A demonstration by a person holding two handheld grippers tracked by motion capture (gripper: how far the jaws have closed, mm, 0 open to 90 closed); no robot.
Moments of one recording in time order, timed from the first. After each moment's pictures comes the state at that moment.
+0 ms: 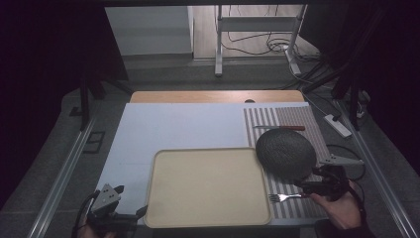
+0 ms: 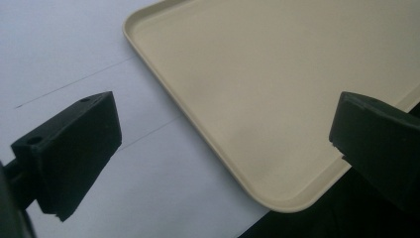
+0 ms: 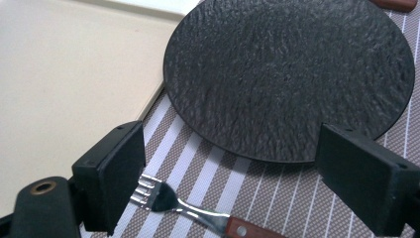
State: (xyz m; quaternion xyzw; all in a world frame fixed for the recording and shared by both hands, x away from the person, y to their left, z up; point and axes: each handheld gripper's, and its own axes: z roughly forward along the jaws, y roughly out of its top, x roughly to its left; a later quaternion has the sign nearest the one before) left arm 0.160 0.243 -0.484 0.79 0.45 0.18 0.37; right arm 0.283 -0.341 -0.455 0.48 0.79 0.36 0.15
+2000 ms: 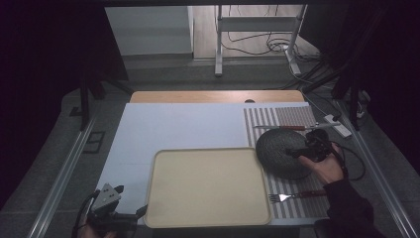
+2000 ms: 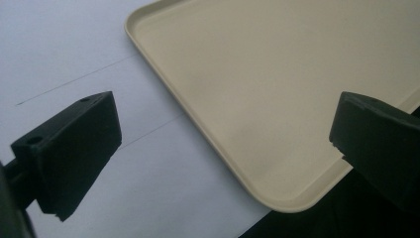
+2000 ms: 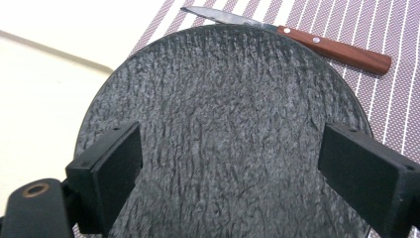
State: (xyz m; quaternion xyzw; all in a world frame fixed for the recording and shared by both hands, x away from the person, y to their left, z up) left arm 0.161 0.243 -0.484 0.79 0.46 0.18 0.37; right arm 0.390 -0.329 -0.454 0.49 0.80 0.31 0.16
